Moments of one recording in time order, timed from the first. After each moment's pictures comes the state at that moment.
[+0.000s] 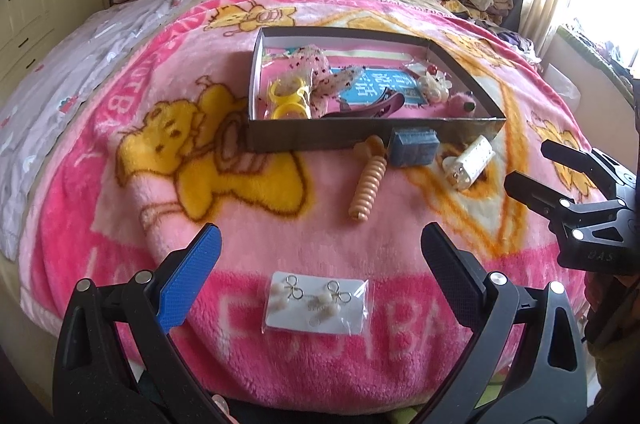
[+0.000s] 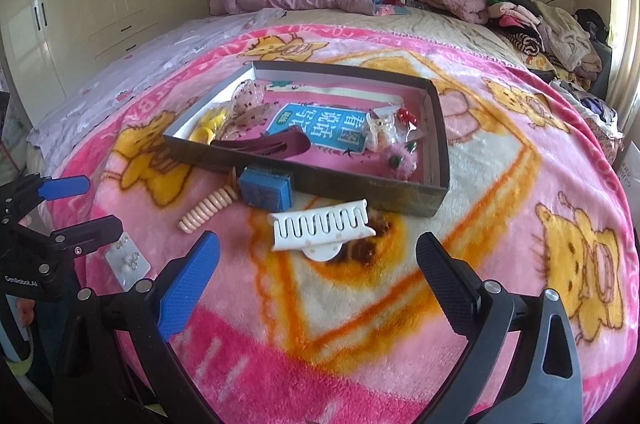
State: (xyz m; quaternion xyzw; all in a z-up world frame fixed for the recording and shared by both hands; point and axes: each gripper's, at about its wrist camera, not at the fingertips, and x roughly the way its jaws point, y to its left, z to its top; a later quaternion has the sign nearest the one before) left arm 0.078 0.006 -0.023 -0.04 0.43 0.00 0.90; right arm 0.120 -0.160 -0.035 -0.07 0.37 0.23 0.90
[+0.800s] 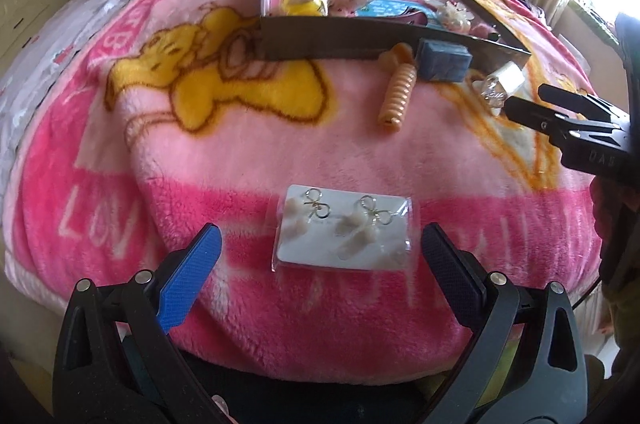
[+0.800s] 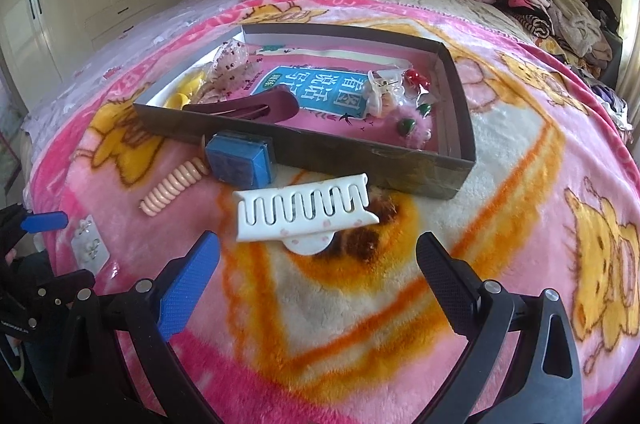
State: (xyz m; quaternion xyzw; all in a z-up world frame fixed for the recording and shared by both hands) left arm 0.062 0.017 -0.075 -0.04 0.49 0.01 0.87; right arm 0.154 -0.154 -0.077 -0.08 0.40 0.23 0.88
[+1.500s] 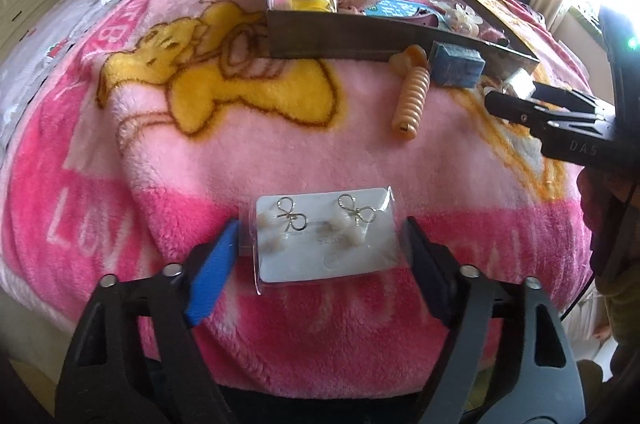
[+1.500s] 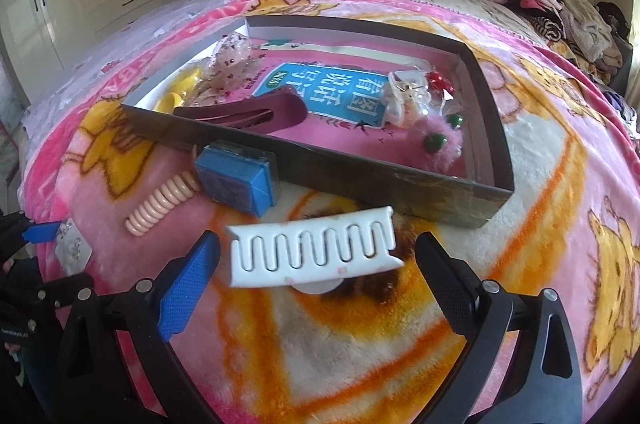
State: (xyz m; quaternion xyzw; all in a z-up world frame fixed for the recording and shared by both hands) left arm 0.072 0.026 -0.080 -0.06 0.49 0.00 0.87; right arm 0.178 -0.135 -0.087 -0.09 0.41 0.25 0.87
